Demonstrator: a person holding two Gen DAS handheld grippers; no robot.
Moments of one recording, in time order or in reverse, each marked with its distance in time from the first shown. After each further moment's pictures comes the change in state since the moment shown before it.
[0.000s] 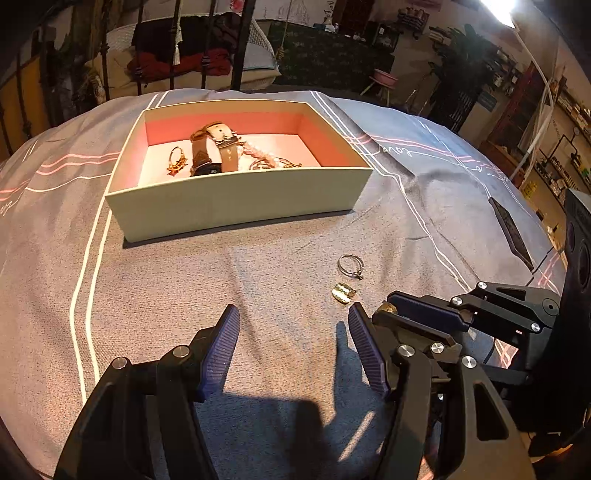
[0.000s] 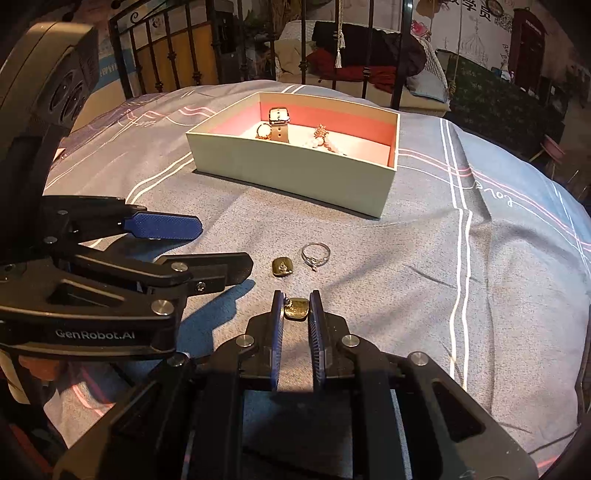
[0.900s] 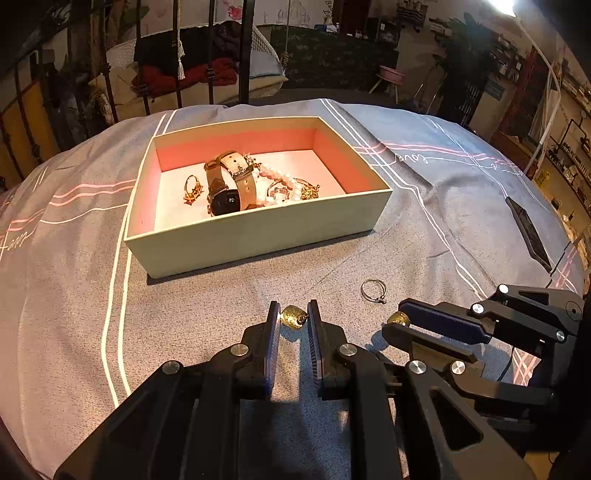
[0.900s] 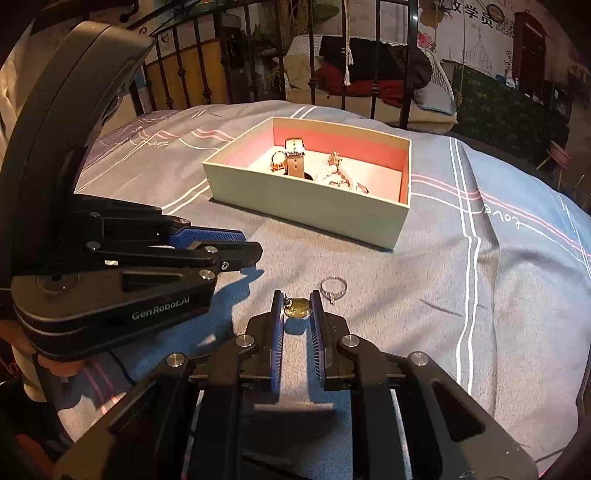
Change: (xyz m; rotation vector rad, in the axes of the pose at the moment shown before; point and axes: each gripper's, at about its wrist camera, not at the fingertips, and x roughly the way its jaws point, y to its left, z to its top) left arm -0.007 0.007 0.022 0.033 -0.016 0.088; right arm -0.004 0.009 0.030 0.002 -0.078 0.070
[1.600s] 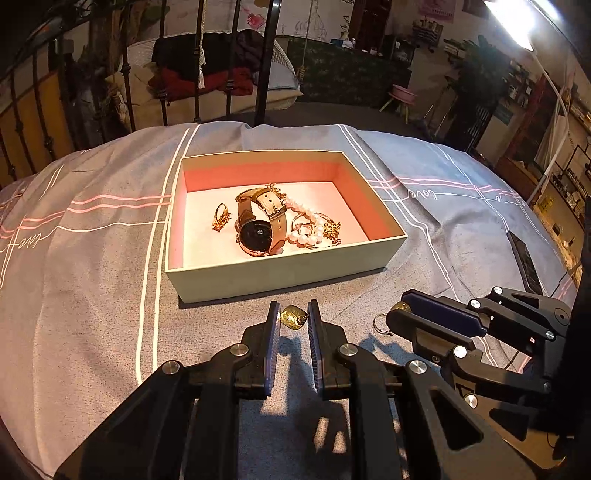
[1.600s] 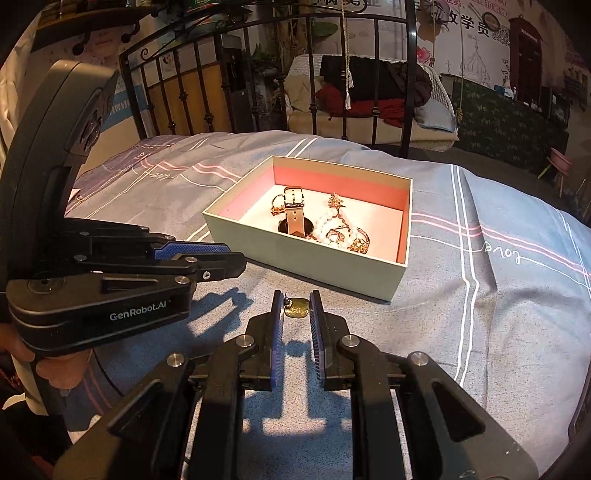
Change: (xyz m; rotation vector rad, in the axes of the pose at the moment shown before) left arm -0.016 0.020 0.017 -0.074 -0.040 -0.006; right arm 0.001 -0.004 0.022 0.027 -0.059 0.024
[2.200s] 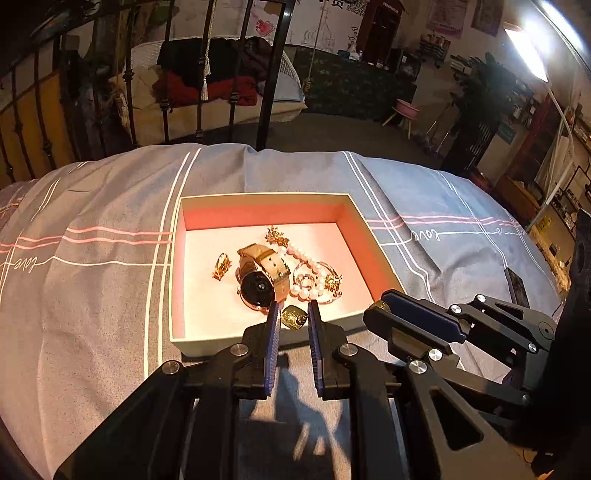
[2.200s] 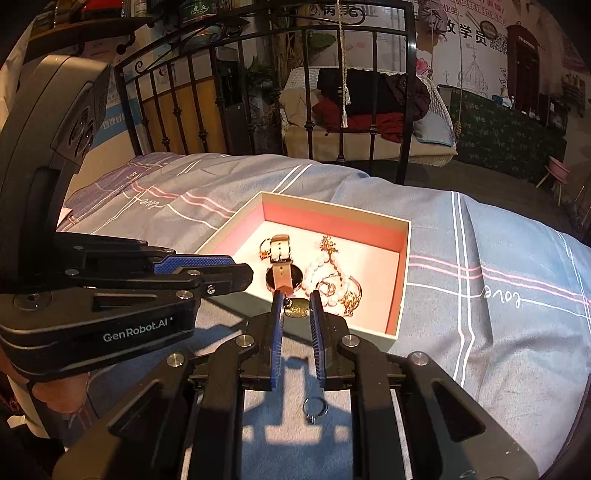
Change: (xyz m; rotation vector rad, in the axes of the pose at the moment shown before) left arm 0.003 0.009 0.051 -0.055 -0.038 -0.014; right arm 0.018 -0.015 0.052 0.006 -0.057 -0.019
